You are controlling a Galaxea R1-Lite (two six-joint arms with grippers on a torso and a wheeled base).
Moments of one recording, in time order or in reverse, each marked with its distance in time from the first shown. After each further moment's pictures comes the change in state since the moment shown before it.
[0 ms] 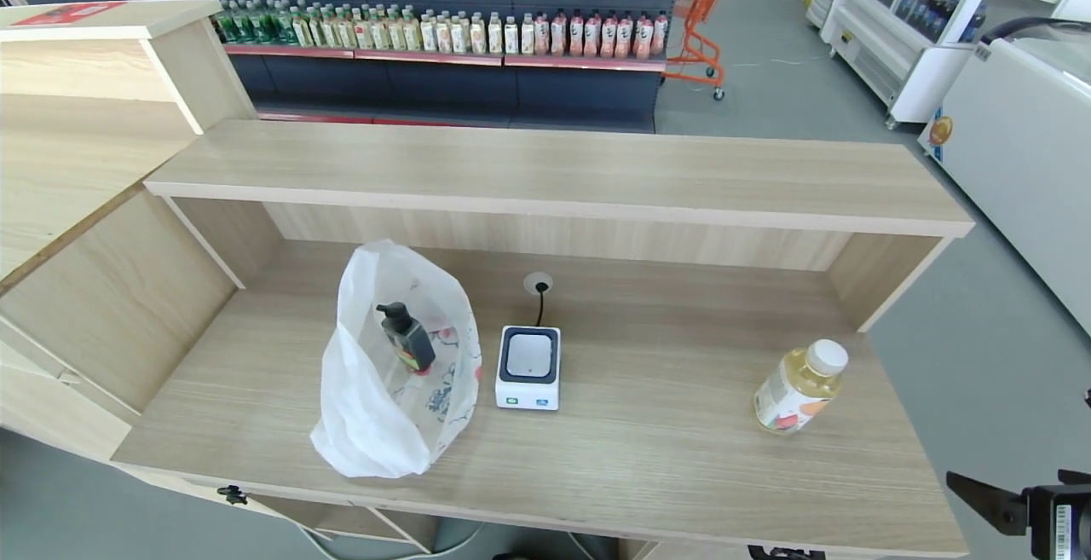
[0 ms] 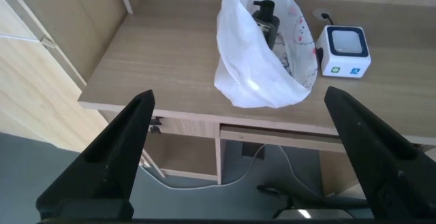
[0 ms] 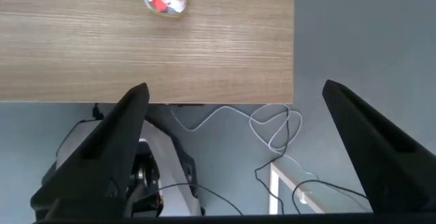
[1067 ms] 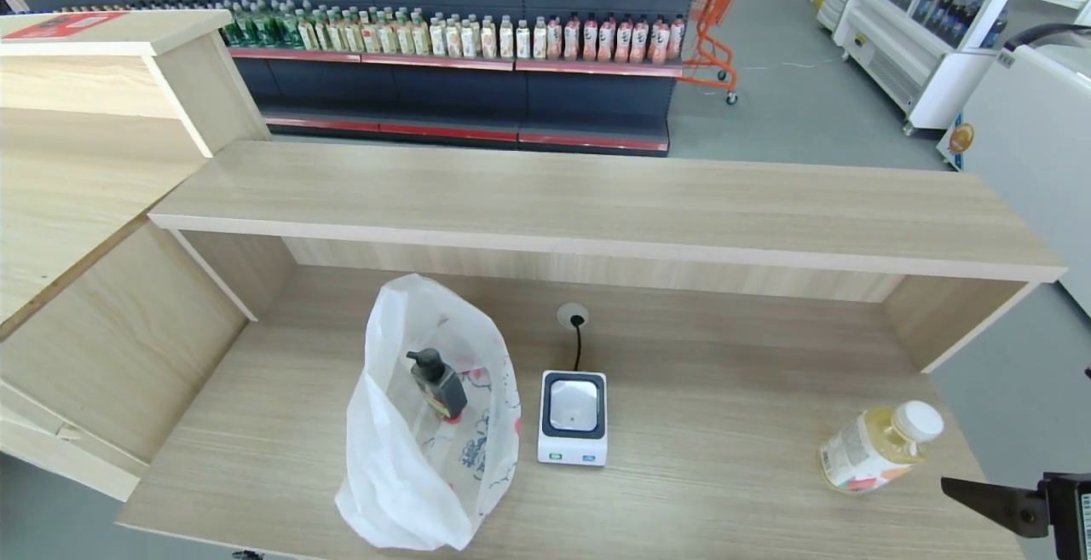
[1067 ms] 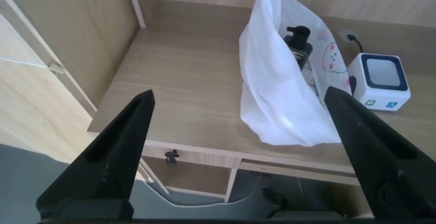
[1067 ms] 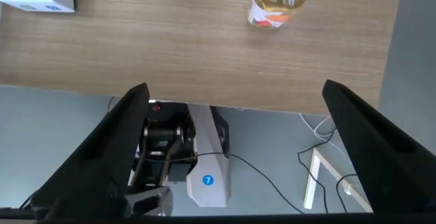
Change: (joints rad) left arm -0.001 0.000 0.000 -0.001 0.004 -0.029; right arm 0.101 -0.064 -0.280 0.494 0.076 0.096
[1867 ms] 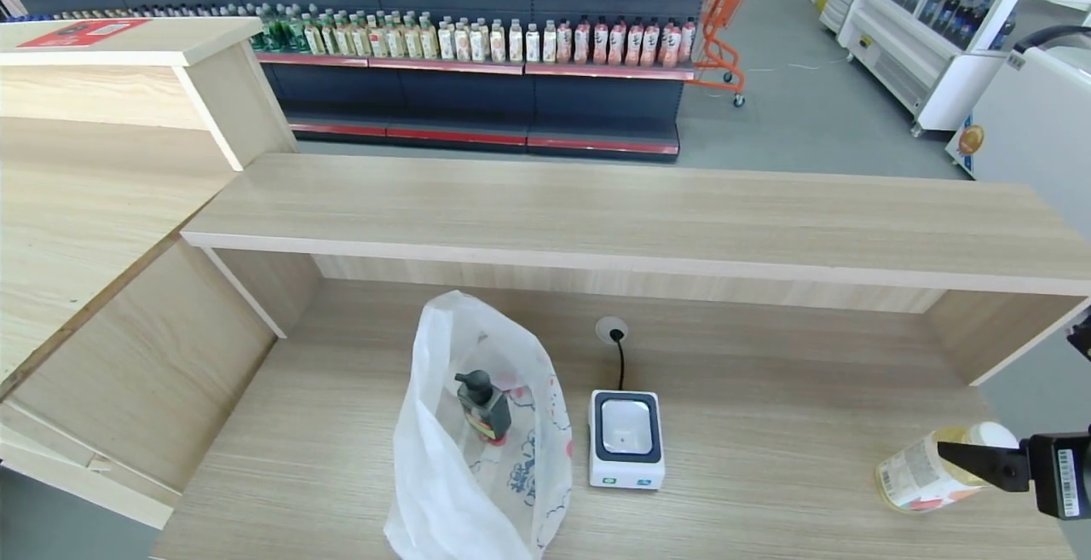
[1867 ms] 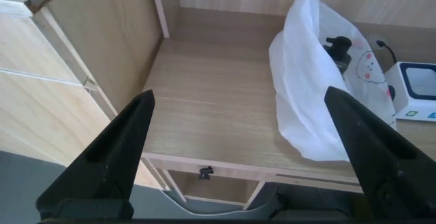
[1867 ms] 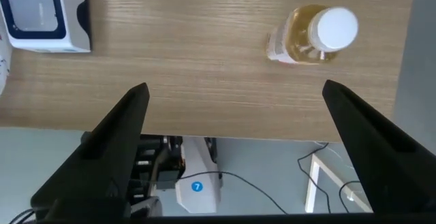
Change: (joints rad) left arm 0.000 0.000 0.000 0.001 -0.002 0.011; right arm -0.007 0.087 -0.059 -0.035 -0.066 -0.019
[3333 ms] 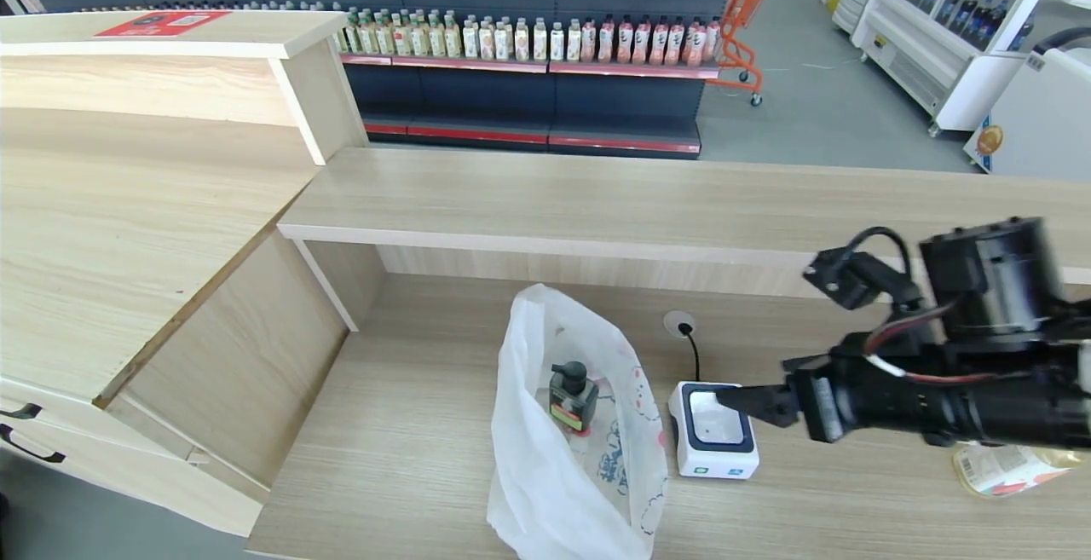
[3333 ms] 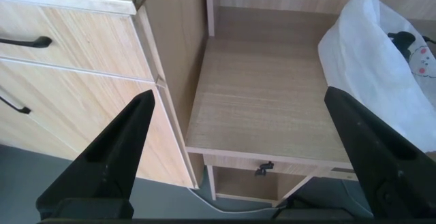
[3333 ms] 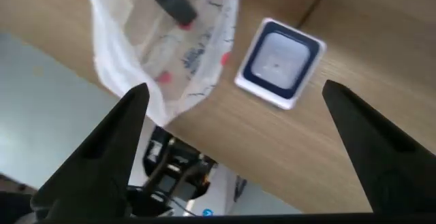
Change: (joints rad) left arm 0.000 0.000 0.000 0.000 -0.003 0.019; right arm 0.452 0.353 -0.214 -0.212 0.096 0.030
